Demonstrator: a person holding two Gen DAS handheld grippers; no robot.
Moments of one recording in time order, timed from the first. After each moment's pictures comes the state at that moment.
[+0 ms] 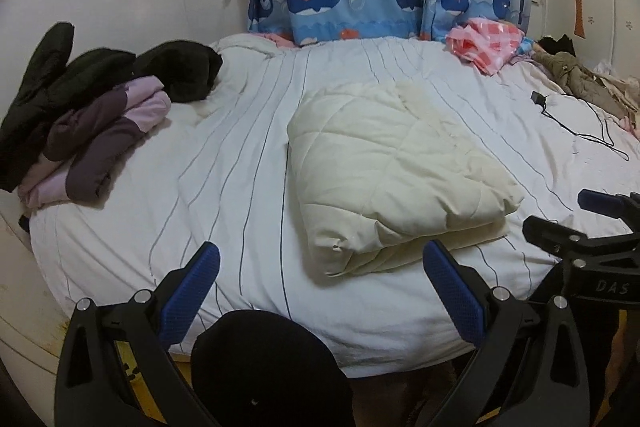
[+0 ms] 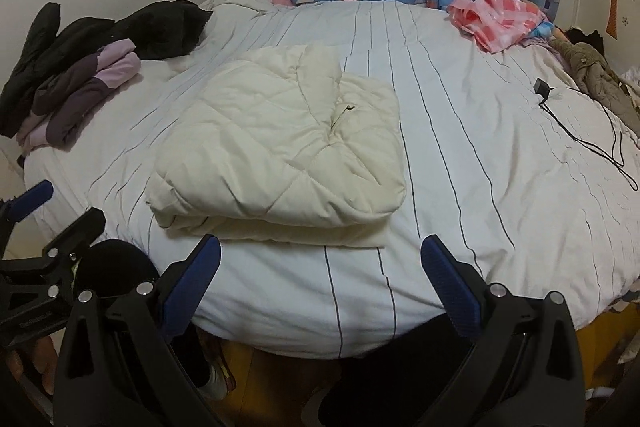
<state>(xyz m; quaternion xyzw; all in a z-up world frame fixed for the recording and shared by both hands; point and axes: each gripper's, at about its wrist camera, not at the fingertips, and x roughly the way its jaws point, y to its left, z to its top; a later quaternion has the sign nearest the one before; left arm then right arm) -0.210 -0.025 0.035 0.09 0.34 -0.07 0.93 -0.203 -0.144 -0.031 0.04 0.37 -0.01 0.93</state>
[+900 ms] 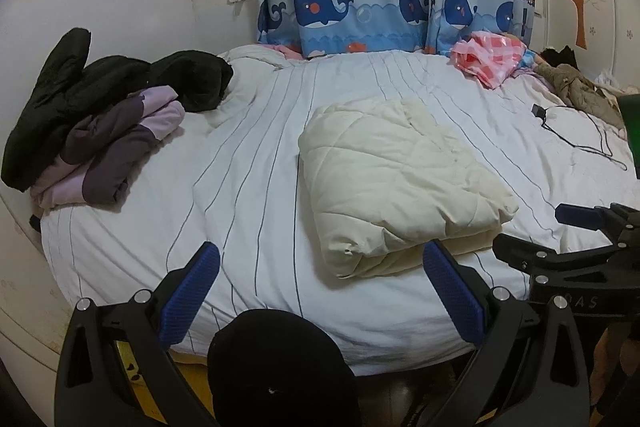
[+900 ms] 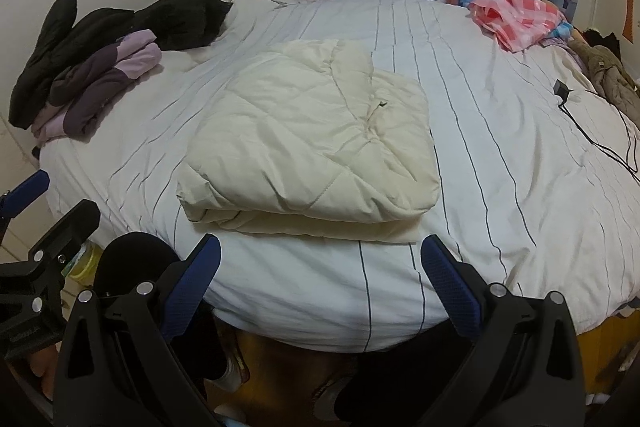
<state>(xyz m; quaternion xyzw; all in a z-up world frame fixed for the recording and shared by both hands) -0.221 -0.012 0.052 0.08 0.33 -0.06 0.94 -0.198 -0.123 -0.026 0.04 0.39 0.02 0.92</state>
